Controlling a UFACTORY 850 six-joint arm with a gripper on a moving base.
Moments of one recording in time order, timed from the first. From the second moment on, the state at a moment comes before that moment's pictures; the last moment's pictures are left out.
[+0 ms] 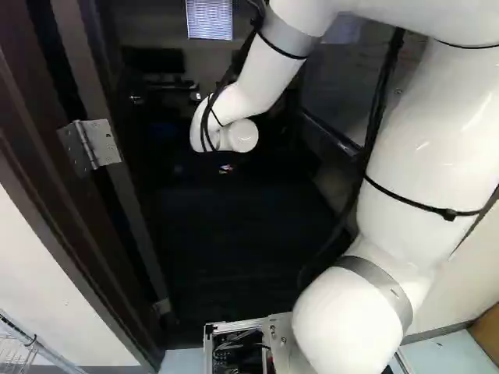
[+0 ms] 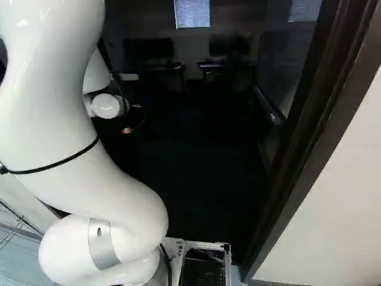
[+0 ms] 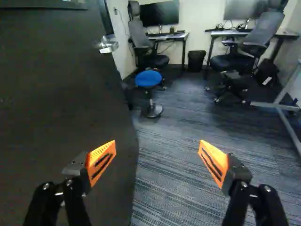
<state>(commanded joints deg) 26.1 -2.7 -38.4 9.7 34.4 0.0</state>
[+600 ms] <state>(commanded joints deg) 22.1 4.7 -31.0 6.8 34.4 0.0</state>
